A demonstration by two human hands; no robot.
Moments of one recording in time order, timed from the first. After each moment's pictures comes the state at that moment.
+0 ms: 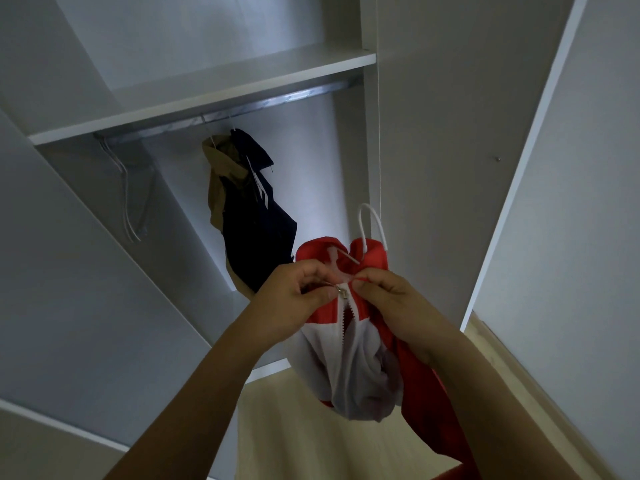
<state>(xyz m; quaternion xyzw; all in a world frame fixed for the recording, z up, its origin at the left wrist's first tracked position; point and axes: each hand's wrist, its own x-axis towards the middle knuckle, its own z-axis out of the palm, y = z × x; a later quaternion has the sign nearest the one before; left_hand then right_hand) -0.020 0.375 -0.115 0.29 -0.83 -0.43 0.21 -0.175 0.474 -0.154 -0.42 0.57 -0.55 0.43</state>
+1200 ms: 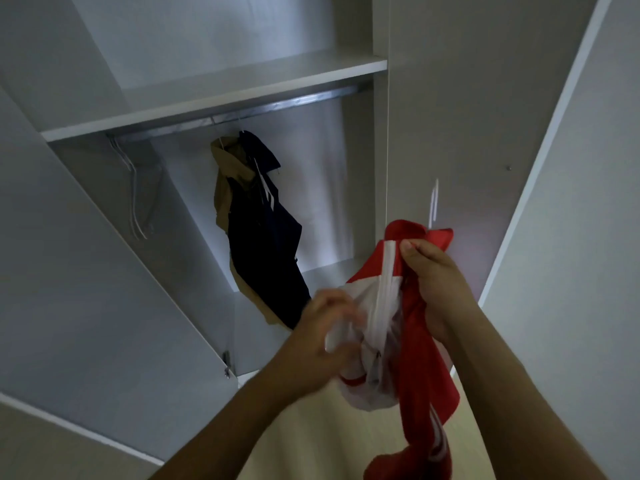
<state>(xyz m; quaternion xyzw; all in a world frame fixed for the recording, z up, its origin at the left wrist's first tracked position) -0.013 0.402 -0.172 0.22 -0.88 -0.37 0.20 -0.201 0.458 -0.139 -0.20 0.54 -0.73 0.38</state>
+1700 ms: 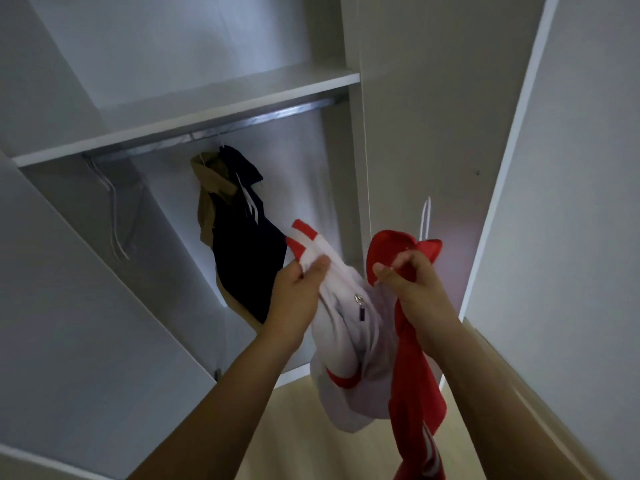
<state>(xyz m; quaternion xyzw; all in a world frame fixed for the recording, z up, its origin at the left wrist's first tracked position) -0.073 0.359 -0.145 0.36 -0.64 -0.56 0.38 -0.206 0.470 -0.151 -0.26 0.62 -0.69 0.27</state>
